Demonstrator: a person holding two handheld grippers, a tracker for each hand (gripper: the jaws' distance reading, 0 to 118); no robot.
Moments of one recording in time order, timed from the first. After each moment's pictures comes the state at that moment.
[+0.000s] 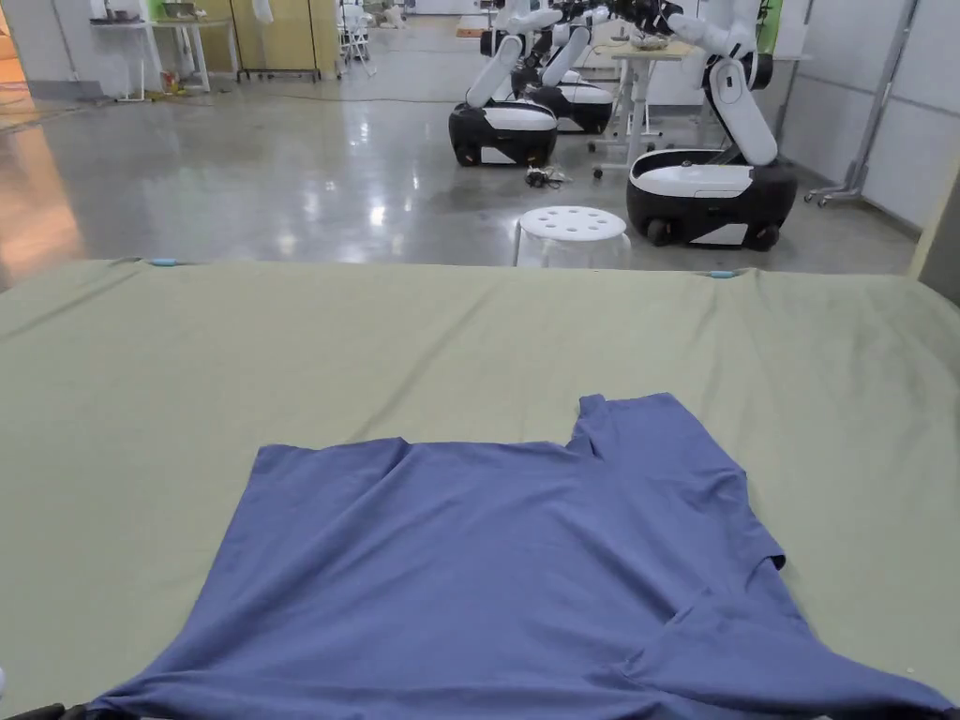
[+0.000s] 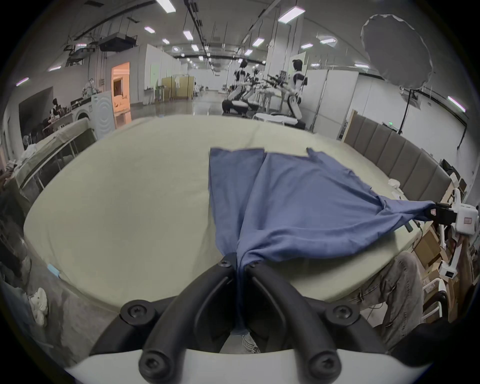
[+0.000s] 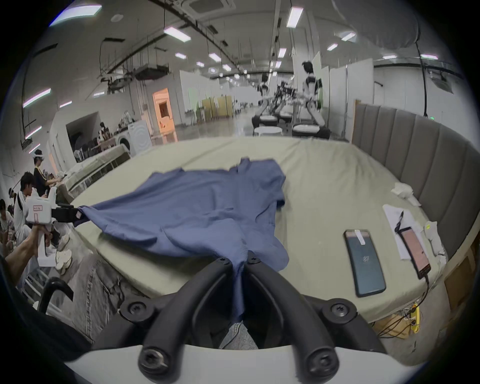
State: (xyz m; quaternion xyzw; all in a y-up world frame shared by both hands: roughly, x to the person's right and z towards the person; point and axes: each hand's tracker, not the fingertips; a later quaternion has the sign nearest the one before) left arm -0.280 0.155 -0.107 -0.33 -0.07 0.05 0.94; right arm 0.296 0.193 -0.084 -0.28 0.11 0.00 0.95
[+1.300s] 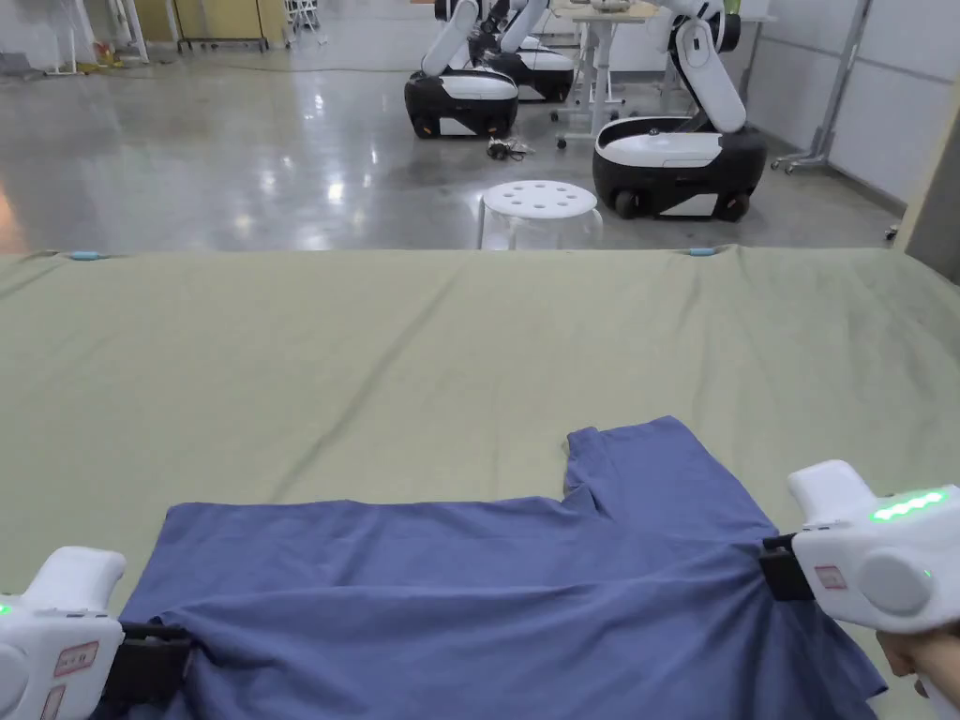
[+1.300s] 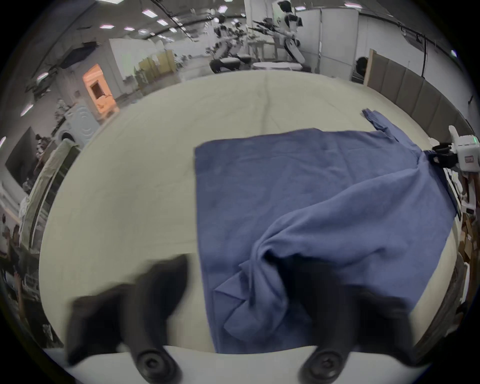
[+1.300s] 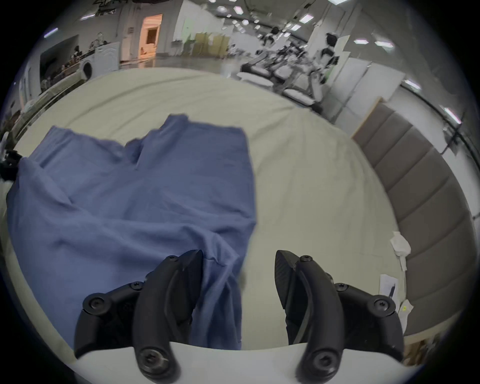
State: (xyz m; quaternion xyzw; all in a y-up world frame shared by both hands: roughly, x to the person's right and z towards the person) left arm -0.271 0.092 -0.341 -0.45 -0.03 -0.07 0.89; right arm 0.283 0.114 -0.381 -0.40 0.00 0.16 0.90
